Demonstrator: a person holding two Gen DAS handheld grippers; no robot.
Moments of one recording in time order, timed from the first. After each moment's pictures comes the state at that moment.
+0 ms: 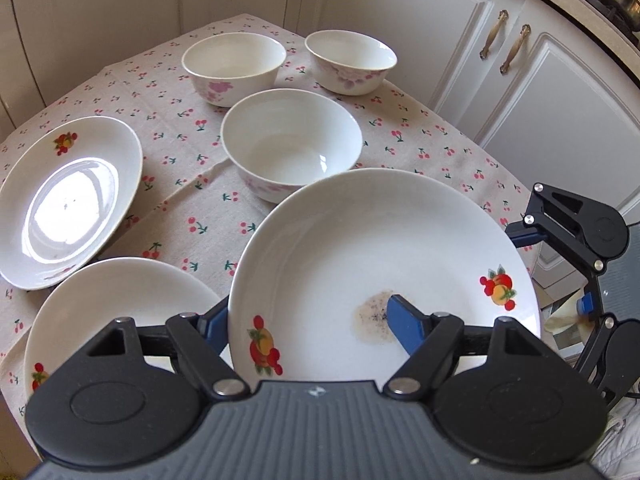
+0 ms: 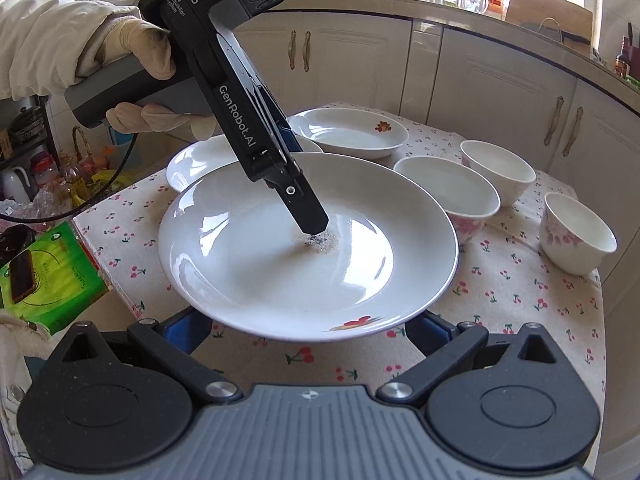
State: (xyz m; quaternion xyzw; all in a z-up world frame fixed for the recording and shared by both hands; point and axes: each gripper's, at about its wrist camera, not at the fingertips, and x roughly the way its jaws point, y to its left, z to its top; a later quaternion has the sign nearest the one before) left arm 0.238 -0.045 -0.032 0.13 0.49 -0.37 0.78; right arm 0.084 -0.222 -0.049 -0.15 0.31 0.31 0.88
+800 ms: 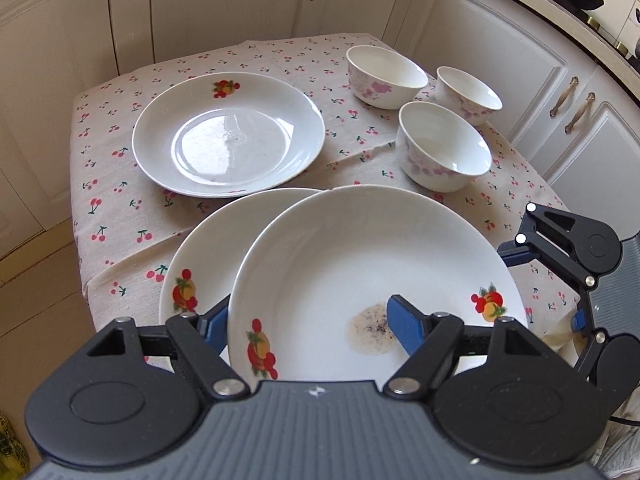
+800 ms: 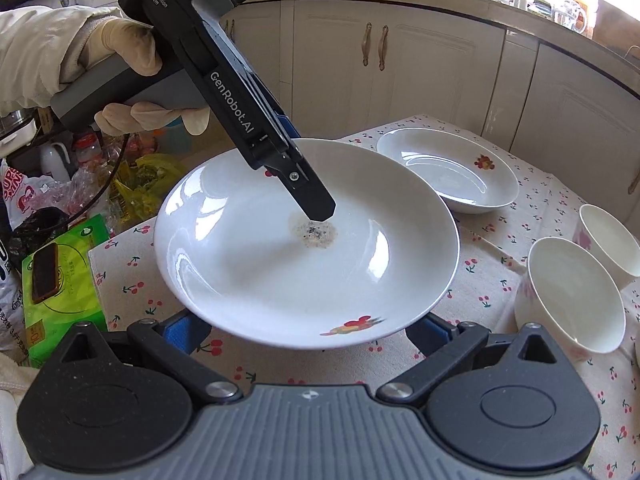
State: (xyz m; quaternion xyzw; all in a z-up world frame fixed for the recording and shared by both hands) left arm 0.255 0.082 -0.038 0.06 0.49 -0.29 0.82; right arm 0.145 -0.118 -0.058 -0.18 0.33 0.39 0.84
